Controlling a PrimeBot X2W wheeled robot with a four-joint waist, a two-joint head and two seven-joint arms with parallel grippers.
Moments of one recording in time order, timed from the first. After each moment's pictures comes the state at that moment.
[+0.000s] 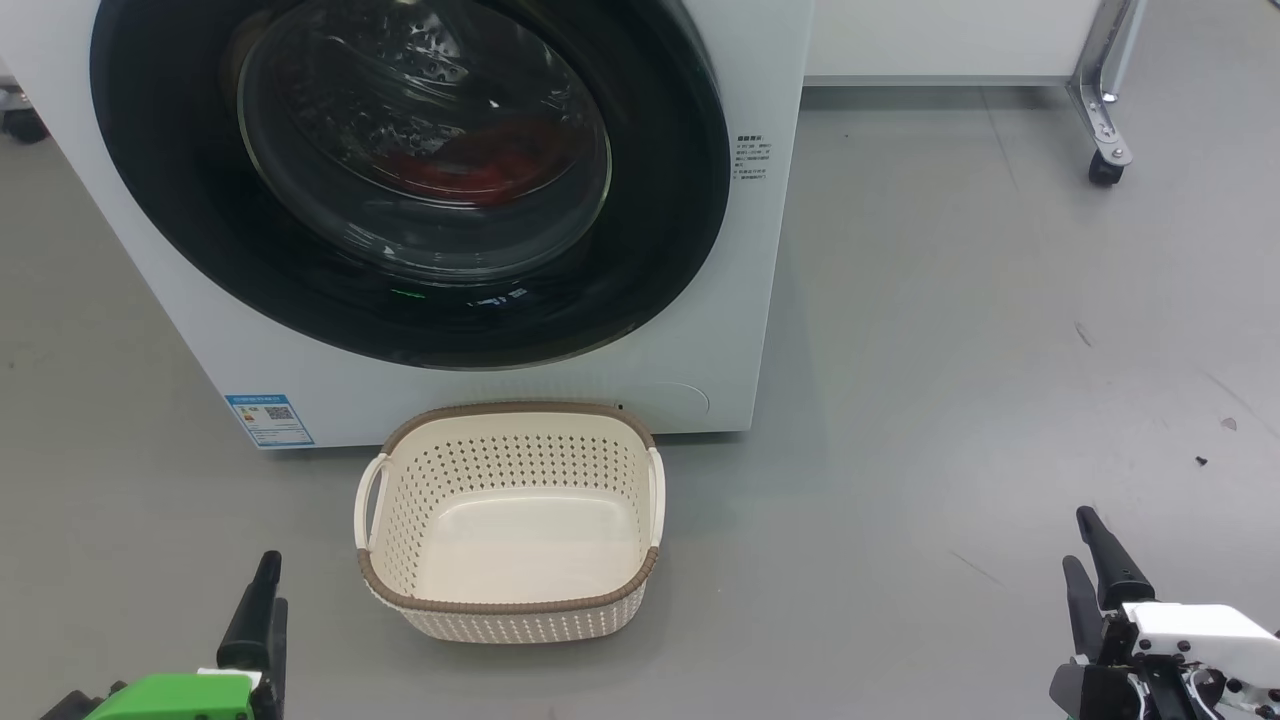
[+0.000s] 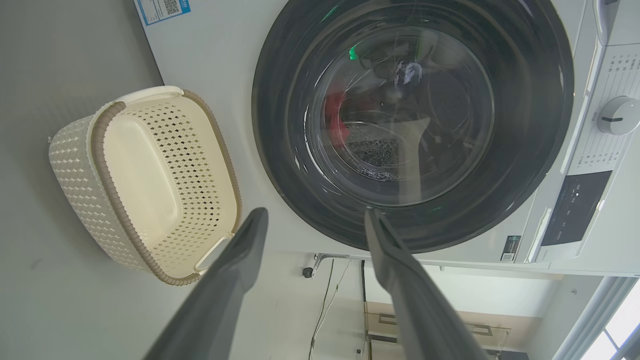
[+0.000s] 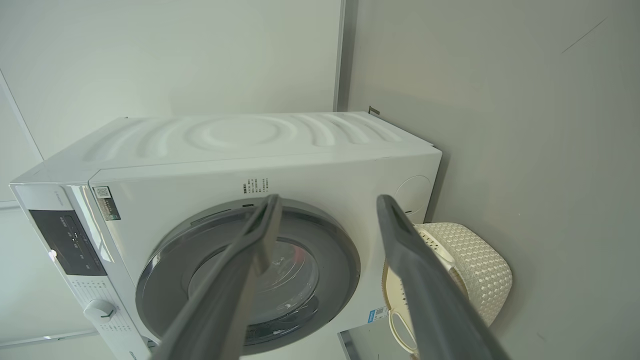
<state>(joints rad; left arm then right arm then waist) 0.00 0.05 -0.01 0.32 -1.66 -0.12 0.05 0.00 -0.03 -0.11 0.33 1.63 0.12 0.09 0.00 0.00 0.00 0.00</state>
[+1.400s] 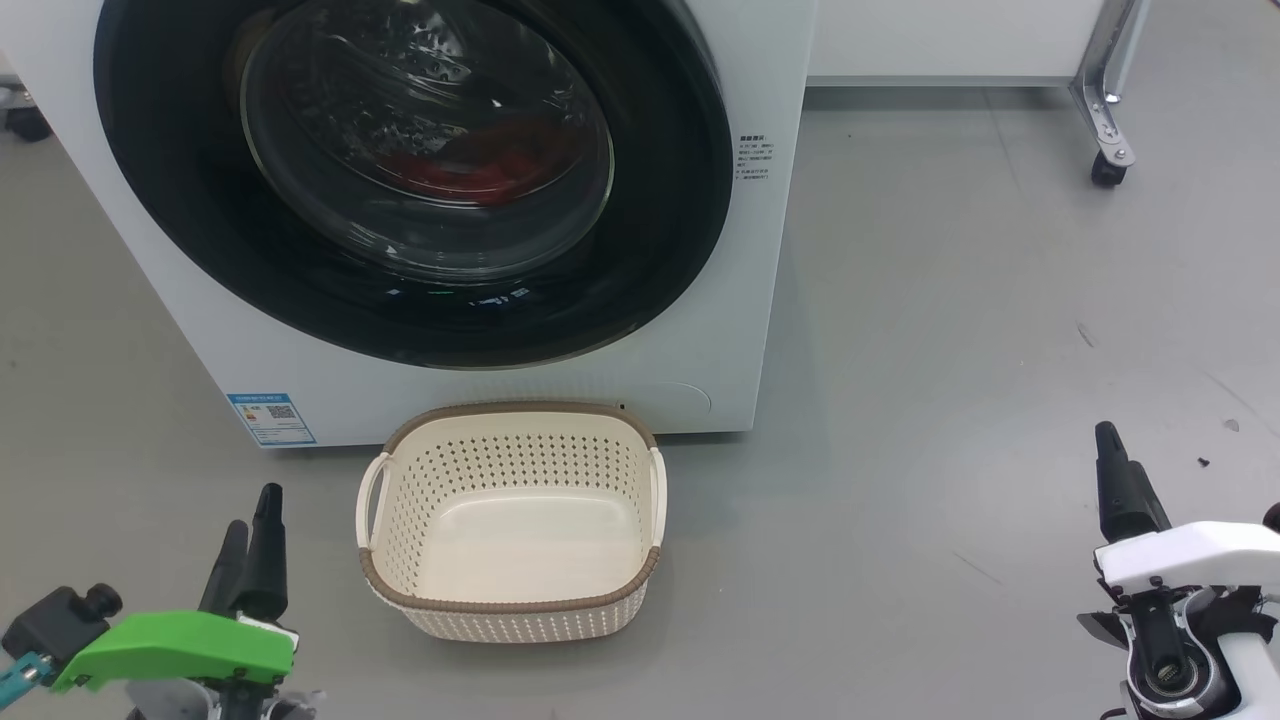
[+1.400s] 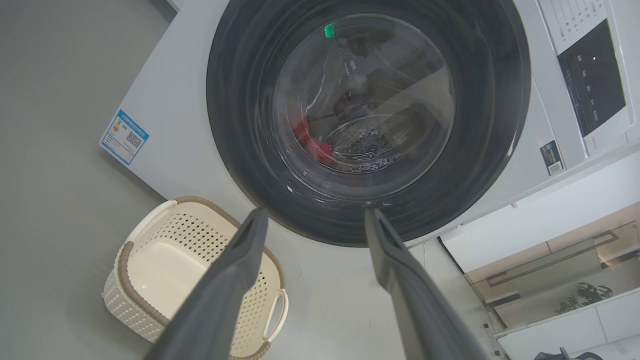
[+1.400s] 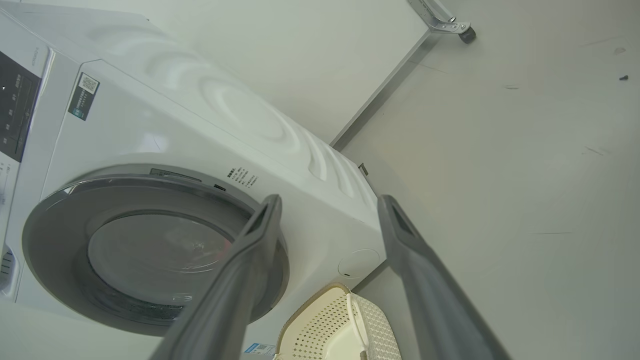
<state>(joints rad) -0.06 0.13 -0.11 0.26 -1.23 -0.11 -0.08 -0.08 -0.15 0.02 0.30 1.18 0.11 -0.06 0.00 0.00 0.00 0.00</state>
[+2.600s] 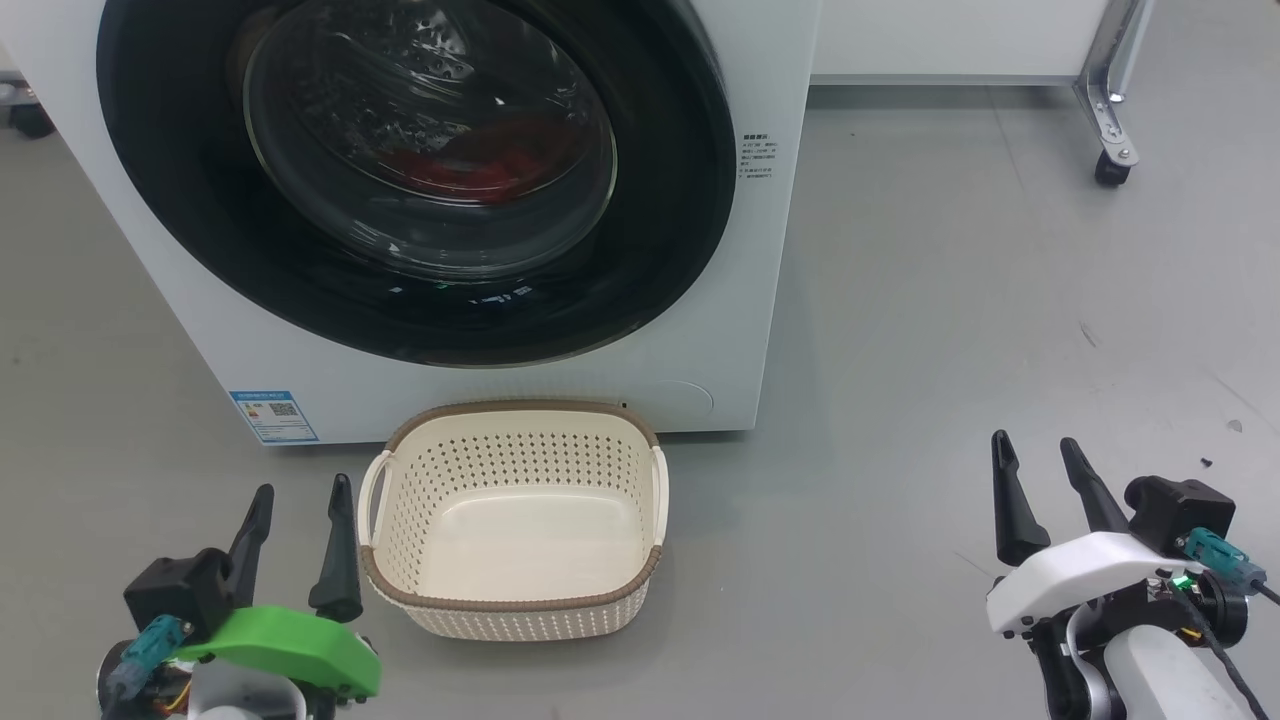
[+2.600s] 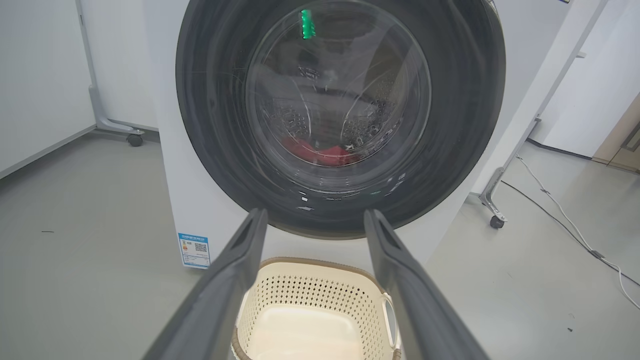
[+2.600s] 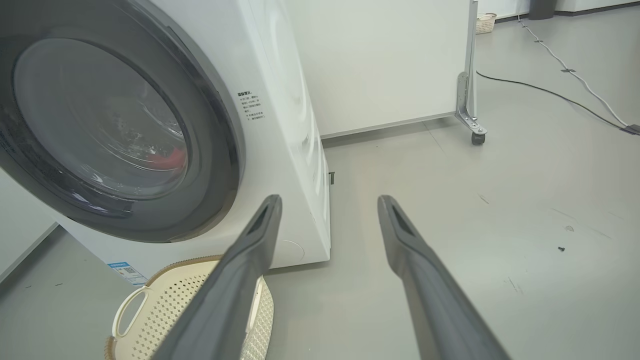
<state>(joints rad) -0.07 0.16 -0.24 0.22 -0.59 0.03 -0.19 -0.10 -0.19 0.24 0.32 0.60 0.01 -0.18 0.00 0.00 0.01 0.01</state>
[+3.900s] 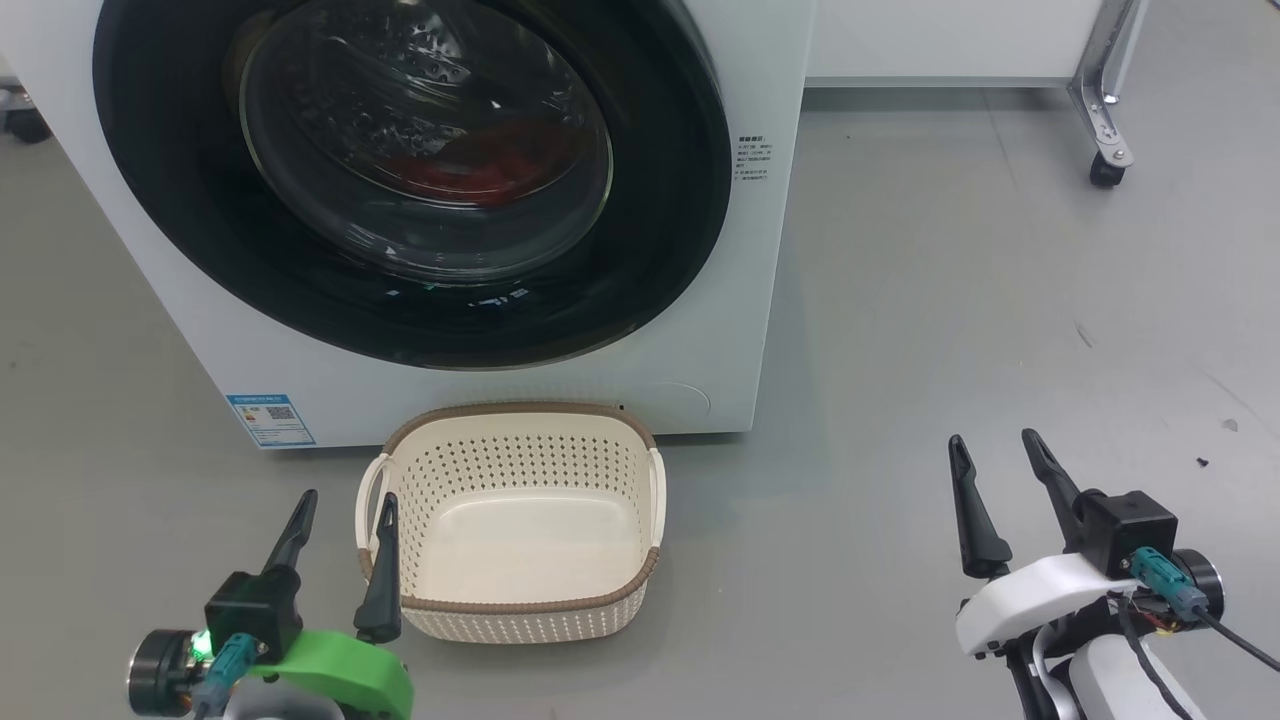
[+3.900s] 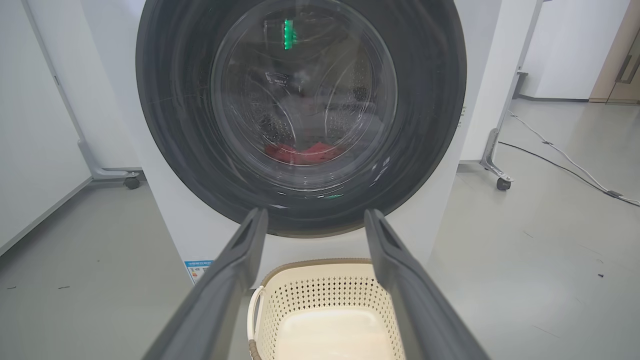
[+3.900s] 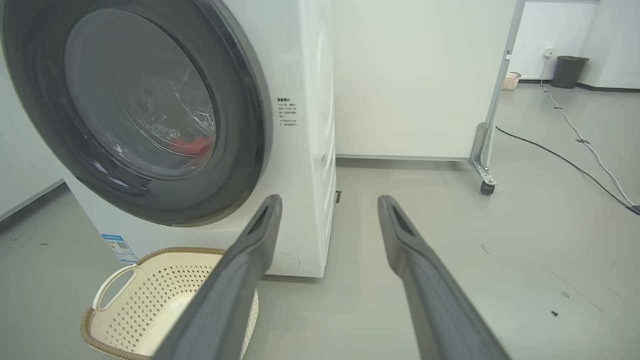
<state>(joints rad) -0.07 0.12 -0.26 0.28 -0.35 0.08 -0.25 -0.10 -0.14 0.23 0.32 0.35 -0.05 -0.25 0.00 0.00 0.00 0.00</state>
